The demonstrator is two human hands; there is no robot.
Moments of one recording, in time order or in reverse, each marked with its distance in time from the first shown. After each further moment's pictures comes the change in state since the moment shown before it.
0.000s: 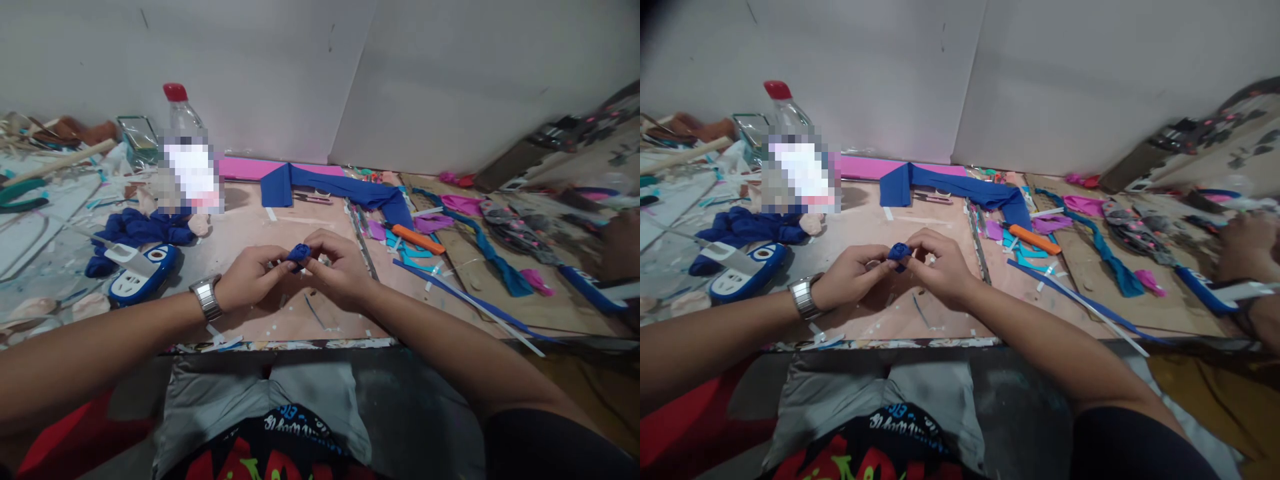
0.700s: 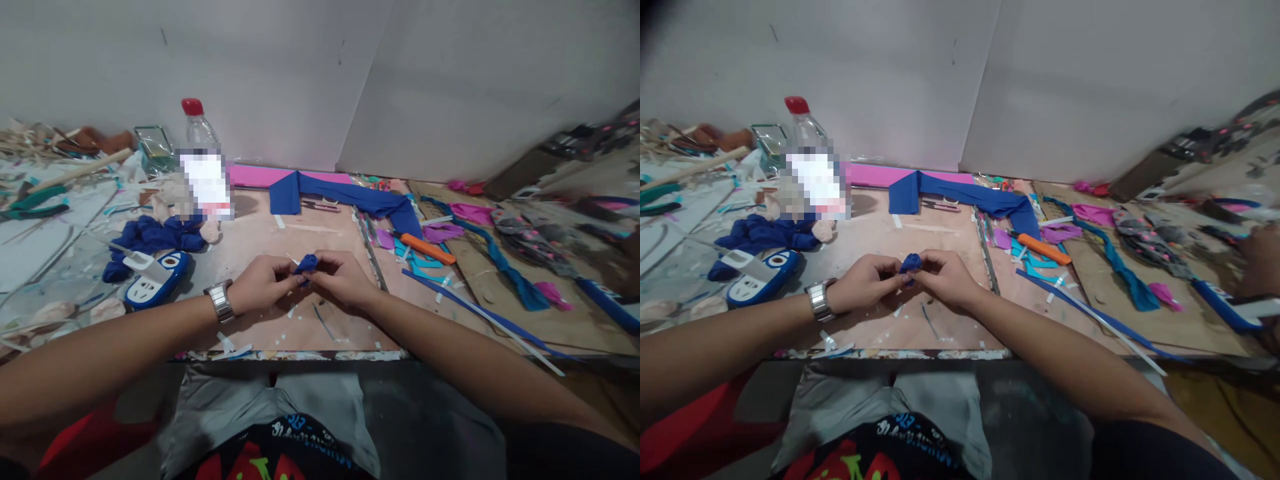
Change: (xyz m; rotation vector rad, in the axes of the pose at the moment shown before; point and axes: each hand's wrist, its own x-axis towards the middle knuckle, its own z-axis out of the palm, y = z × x) left_hand 0.006 -0.006 0.003 -0.127 -0.107 -0.221; right_hand -0.007 0.019 0.014 0.479 -0.069 0.513
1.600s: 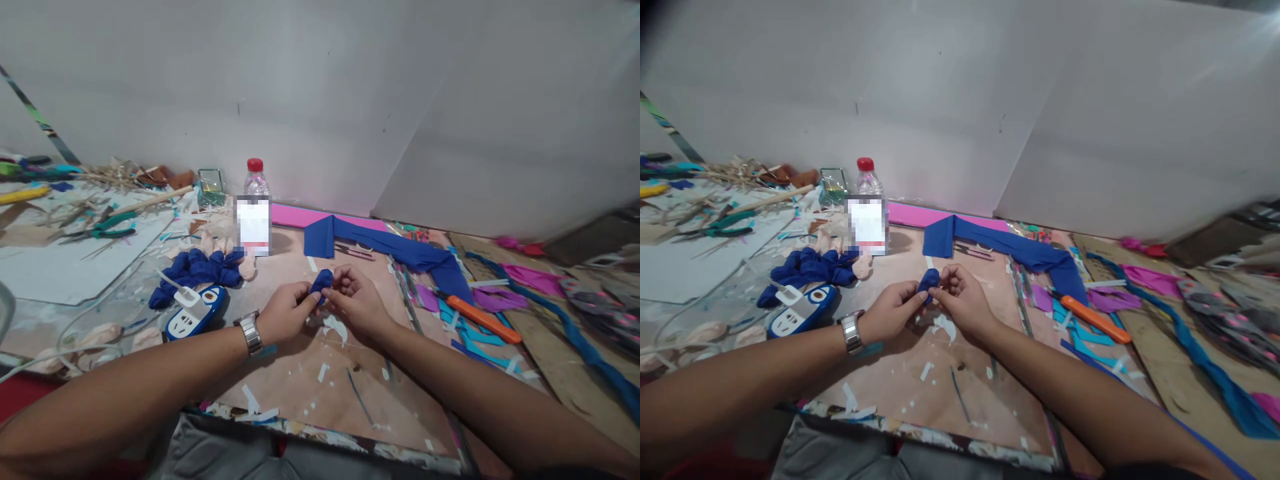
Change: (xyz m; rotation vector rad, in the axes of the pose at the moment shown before) left_hand 0.020 -0.023 -0.010 -0.259 0.246 -0.058; right_hand 0.065 0.000 0.007 0.150 0.103 0.022
